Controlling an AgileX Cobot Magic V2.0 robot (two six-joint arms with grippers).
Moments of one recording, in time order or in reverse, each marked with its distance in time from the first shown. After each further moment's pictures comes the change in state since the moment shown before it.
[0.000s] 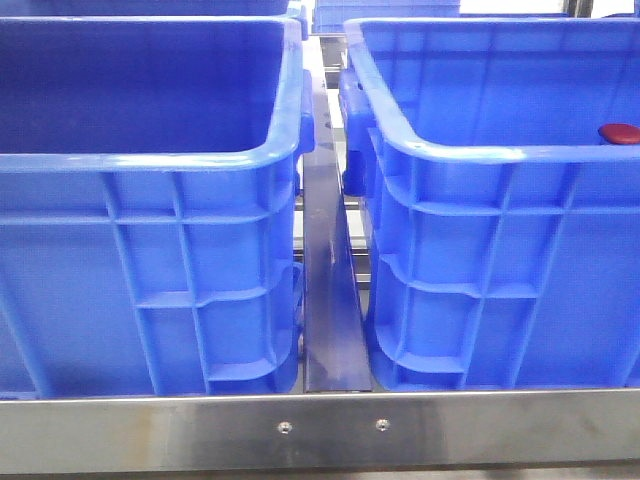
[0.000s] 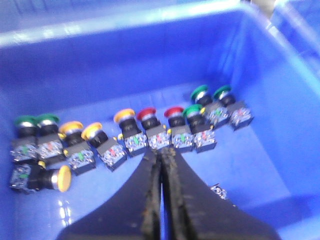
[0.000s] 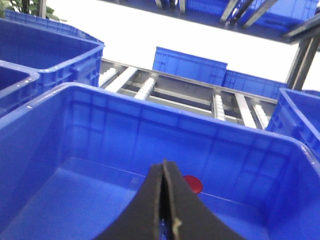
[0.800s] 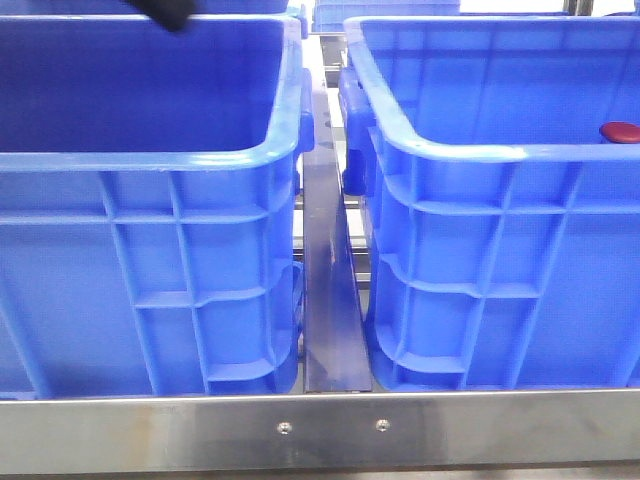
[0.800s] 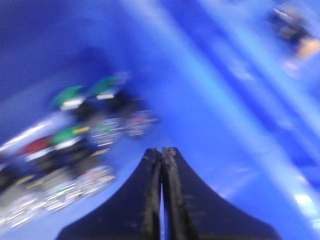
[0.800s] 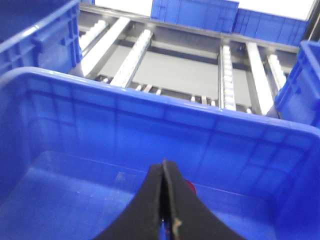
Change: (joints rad) left arm -0.317 0.855 -0.537 -0.036 0.082 0.006; right arm 0.000 0.570 -0.348 0.002 -0.029 -0.003
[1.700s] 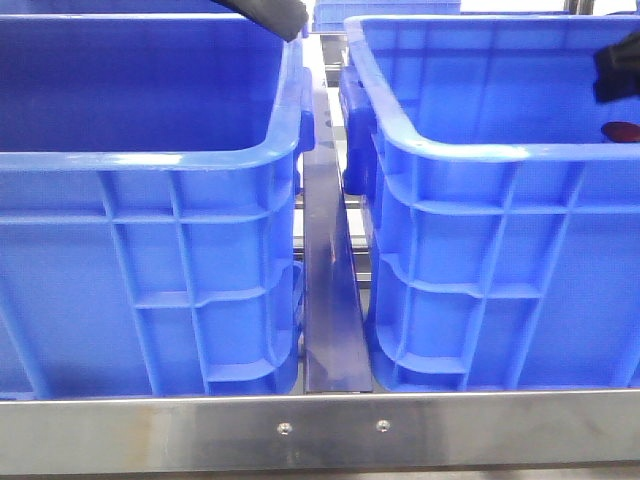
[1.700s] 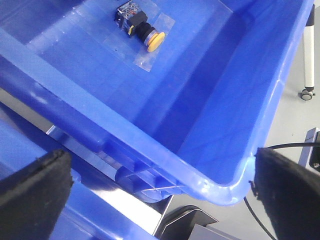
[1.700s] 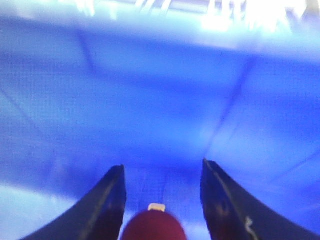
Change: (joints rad) left arm -0.163 0.079 -0.071 -0.403 0.129 0.354; right arm 0.000 0.817 -0.481 0.000 -0.014 -0.004
